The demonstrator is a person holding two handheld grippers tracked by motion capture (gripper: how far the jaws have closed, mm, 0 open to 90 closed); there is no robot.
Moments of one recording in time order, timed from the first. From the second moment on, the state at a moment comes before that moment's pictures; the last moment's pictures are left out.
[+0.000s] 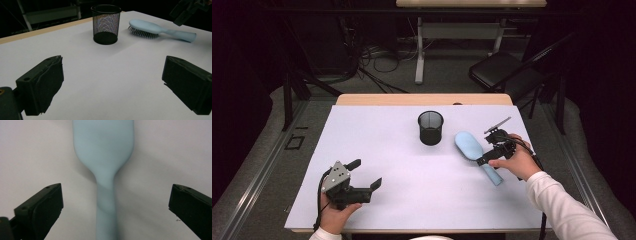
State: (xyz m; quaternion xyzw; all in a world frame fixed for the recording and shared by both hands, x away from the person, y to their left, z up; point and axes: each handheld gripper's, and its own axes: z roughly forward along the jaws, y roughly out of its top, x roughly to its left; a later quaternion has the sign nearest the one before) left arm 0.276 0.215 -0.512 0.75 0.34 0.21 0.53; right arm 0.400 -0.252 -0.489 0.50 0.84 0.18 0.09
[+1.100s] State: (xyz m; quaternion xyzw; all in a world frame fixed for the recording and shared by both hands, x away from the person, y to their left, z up) left arm 0.277 0.215 -0.512 0.75 0.34 0.21 0.53; right arm 0.427 -0.222 -0.508 0.50 0.86 0.10 0.08
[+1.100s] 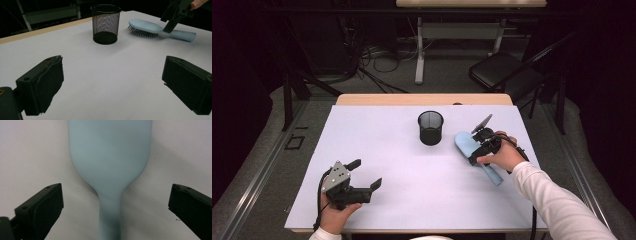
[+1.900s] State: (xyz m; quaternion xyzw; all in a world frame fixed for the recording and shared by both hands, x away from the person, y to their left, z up) left arm 0.276 0.215 -0.512 0.75 0.34 0.21 0.53; right arm 0.431 -0.219 -0.516 0.49 0.87 0.06 0.07
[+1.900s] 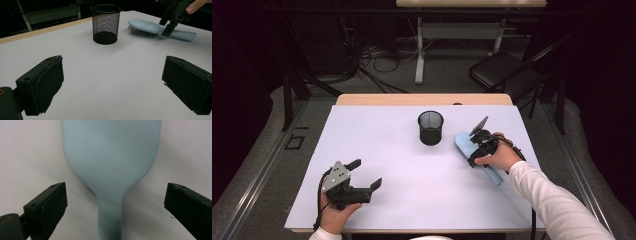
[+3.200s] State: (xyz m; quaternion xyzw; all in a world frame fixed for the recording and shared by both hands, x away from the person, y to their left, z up) left arm 0.277 0.215 -0.513 0.75 0.34 0.21 0.53; right arm 0.433 -0.218 -0.521 0.49 0.87 0.05 0.05
